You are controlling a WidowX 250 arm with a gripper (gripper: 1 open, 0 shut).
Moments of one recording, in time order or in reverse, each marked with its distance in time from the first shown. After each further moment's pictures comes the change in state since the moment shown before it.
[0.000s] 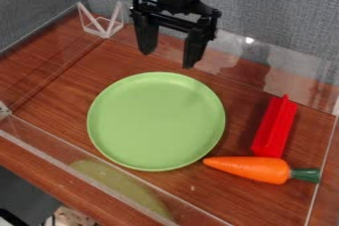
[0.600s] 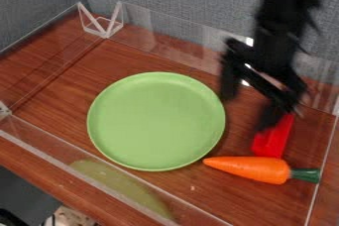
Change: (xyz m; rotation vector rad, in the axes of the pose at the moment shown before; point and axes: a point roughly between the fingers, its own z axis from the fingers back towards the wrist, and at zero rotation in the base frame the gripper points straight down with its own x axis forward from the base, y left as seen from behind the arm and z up) arm -0.021 -0.125 -0.037 0.048 0.059 -0.555
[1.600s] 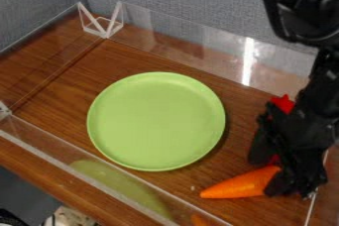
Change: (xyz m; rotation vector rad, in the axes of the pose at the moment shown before) arm 0.004 -0.022 -0.047 0.094 0.091 -0.247
